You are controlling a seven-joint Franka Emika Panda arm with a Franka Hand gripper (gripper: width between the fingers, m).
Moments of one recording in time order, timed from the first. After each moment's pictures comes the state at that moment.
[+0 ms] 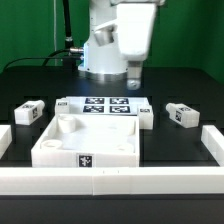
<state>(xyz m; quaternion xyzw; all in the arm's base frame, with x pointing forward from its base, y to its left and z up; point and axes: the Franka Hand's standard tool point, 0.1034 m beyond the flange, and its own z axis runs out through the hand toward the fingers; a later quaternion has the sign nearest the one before) 0.513 -0.008 0.096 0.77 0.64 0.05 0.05</state>
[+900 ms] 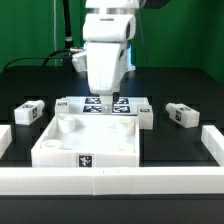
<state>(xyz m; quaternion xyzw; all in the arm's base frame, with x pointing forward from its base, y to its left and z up) 0.485 -0.029 0.046 0.78 0.63 0.02 0.02</state>
